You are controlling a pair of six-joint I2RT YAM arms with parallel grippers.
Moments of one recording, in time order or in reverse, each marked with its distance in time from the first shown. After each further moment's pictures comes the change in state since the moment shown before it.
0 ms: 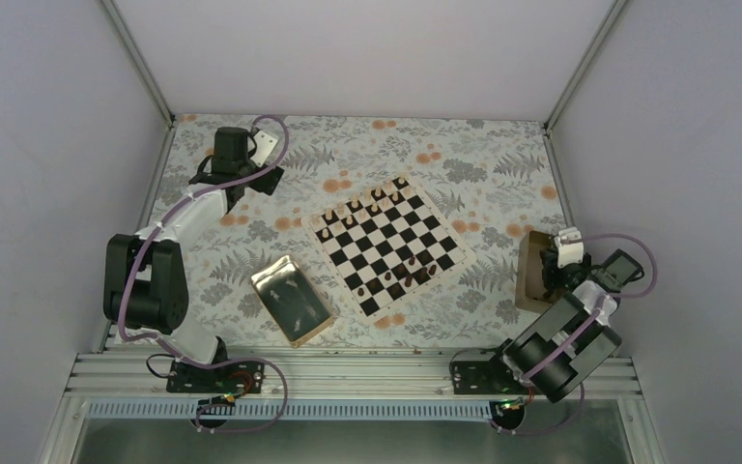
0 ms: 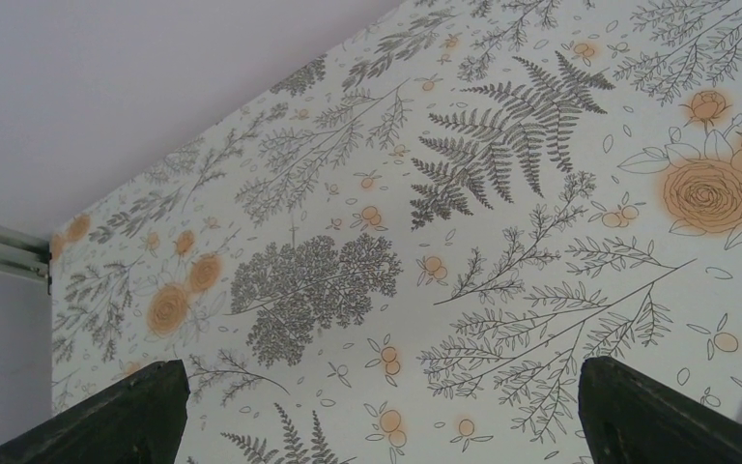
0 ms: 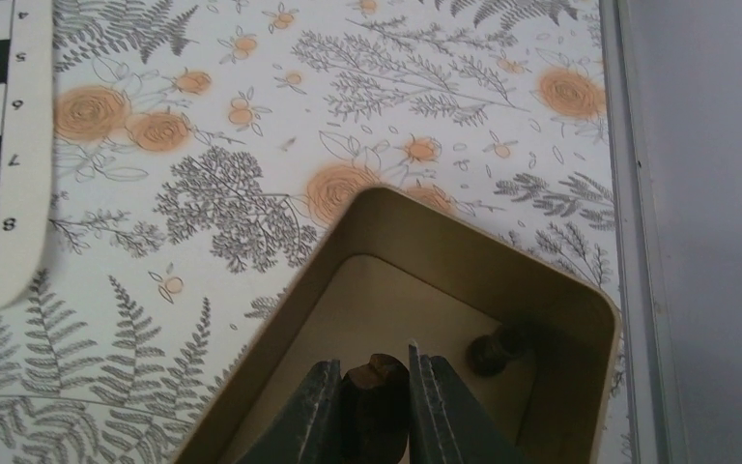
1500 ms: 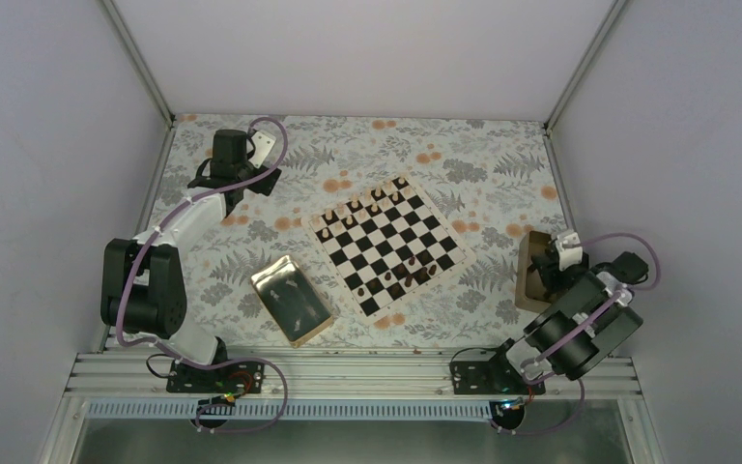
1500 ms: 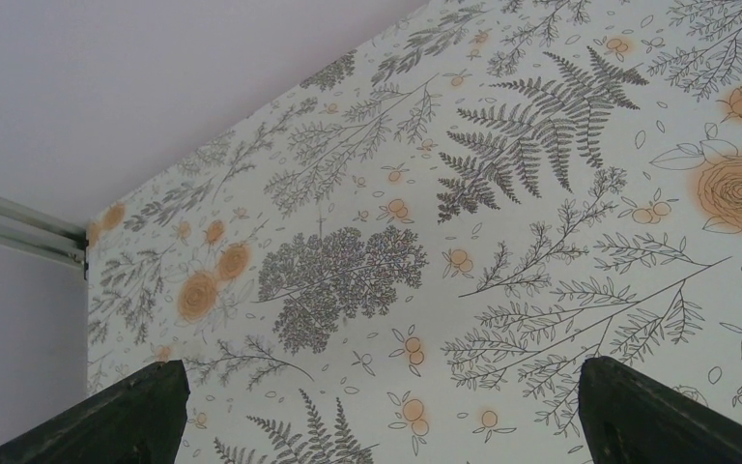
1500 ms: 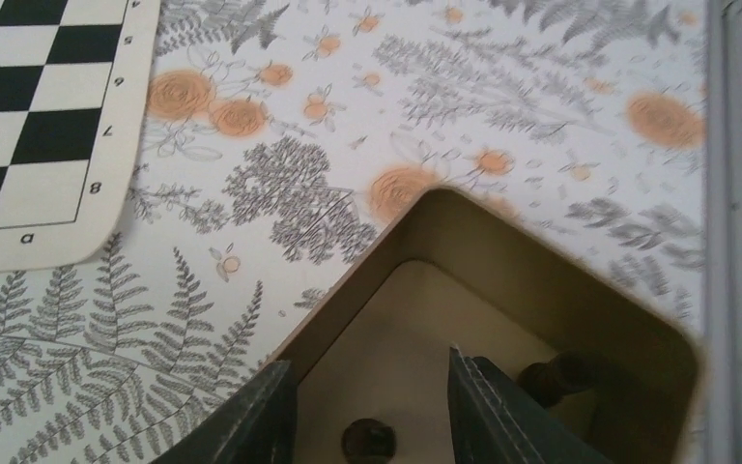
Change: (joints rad) left arm -0.001 -0.031 -0.033 0.027 -0.051 -0.001; right arm -0.068 0.201 0.083 -0.132 -0.167 -0.260
